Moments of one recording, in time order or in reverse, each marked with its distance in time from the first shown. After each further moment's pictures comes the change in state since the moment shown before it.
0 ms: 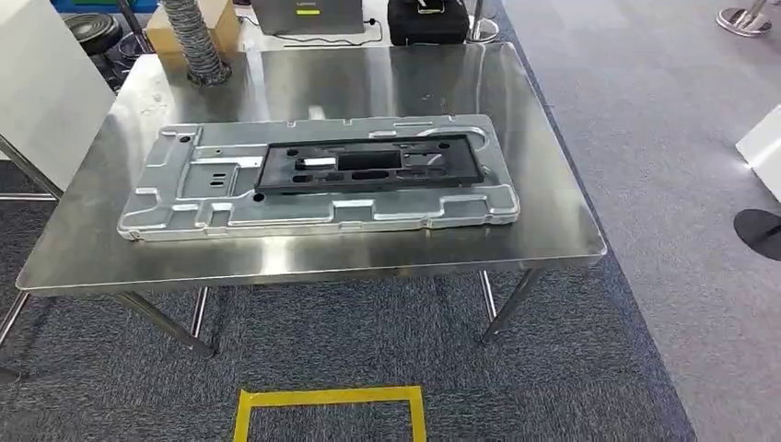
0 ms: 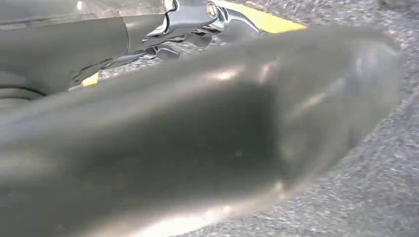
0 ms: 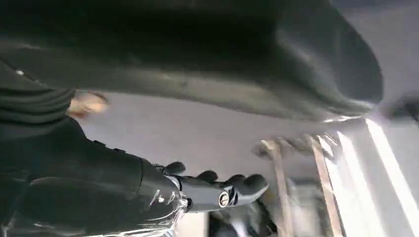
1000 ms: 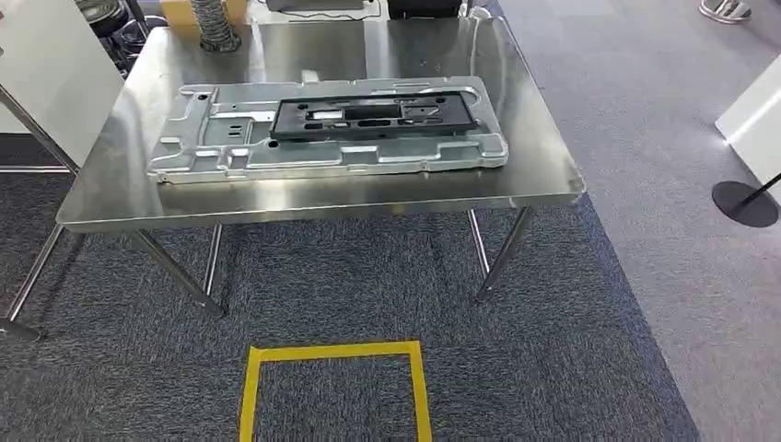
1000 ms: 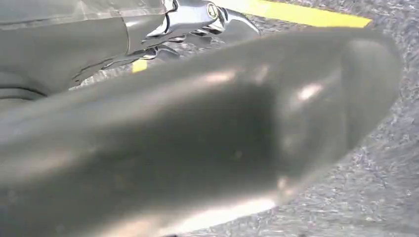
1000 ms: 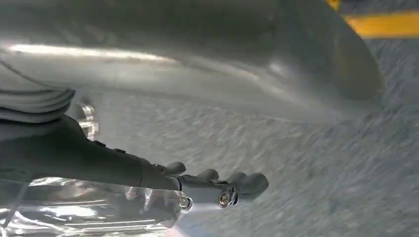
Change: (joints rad) left arm -0.027 -0.004 -0.005 0.000 -0.094 -0.023 0.026; right arm -0.072 0.090 0.107 0.510 0.332 0.233 0.400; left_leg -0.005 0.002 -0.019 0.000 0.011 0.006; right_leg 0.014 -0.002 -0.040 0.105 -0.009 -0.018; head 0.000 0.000
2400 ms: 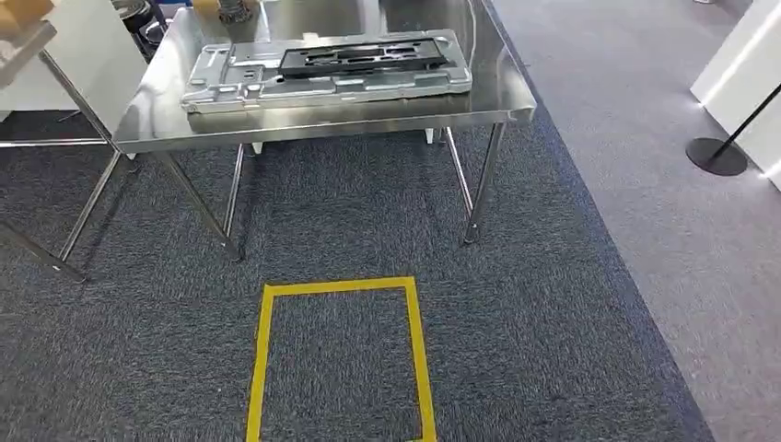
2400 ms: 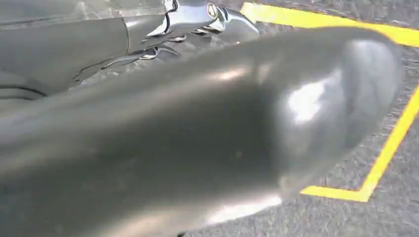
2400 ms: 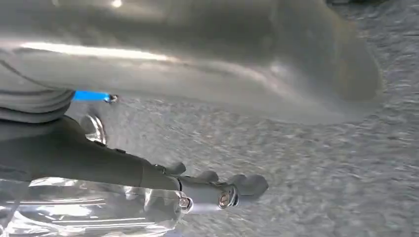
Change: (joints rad) left arm 0.013 -0.001 0.000 0.001 -0.023 0.014 0.001; right arm -0.008 -0.008 0.031 0.016 -0.017 0.050 0.032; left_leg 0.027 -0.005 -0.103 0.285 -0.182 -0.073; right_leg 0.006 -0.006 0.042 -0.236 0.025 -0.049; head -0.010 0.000
